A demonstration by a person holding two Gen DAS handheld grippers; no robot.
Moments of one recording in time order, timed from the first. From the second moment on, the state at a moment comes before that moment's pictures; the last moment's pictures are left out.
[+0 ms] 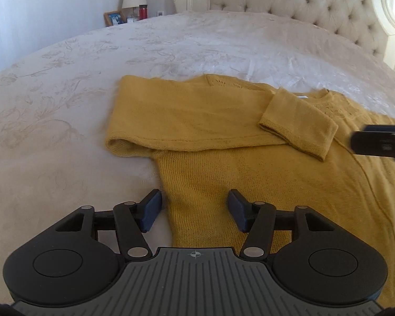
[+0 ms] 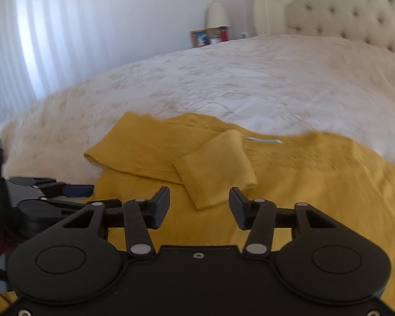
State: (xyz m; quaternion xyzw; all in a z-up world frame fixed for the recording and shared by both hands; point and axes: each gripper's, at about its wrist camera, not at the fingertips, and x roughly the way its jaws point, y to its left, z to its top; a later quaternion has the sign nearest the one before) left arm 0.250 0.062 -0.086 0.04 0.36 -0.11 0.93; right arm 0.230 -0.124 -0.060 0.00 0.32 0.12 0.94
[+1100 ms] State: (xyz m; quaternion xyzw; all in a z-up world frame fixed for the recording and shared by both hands) left arm 0.252 0.058 -0.093 0.03 0.37 -0.10 0.92; right arm 0.246 -0.118 -0.076 -0.09 0.31 0.14 0.94
